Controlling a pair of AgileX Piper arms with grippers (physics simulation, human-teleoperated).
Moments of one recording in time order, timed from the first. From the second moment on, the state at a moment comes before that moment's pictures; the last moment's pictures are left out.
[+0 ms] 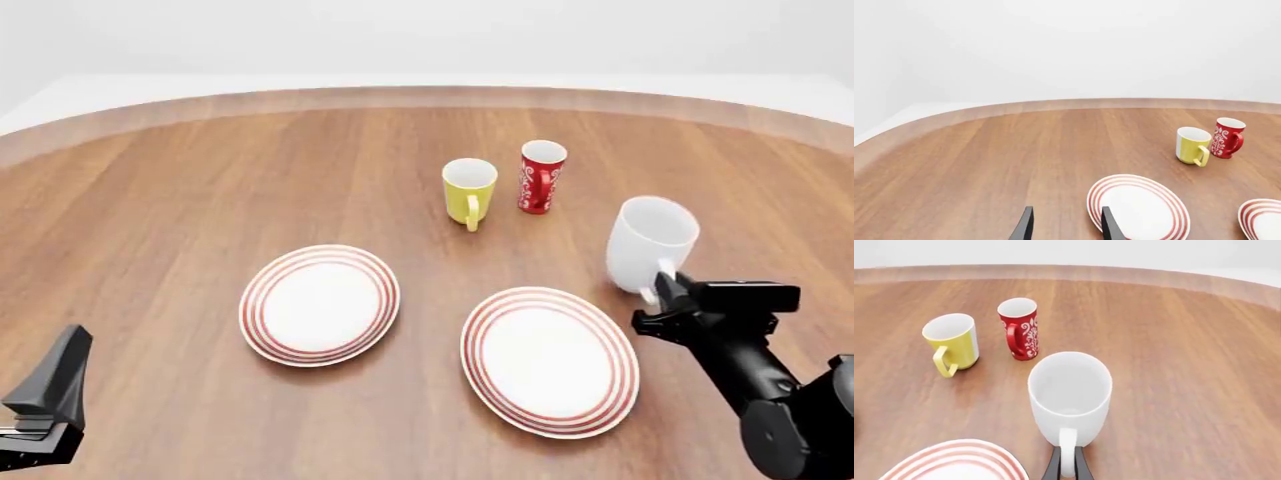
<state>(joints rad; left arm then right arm) 0.00 0.01 0.00 0.00 0.00 0.02 1.75 -0.23 -1.22 0.01</state>
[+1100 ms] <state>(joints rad) 0.00 0.01 0.00 0.00 0.00 0.21 1.20 -0.19 -0.89 -0.03</state>
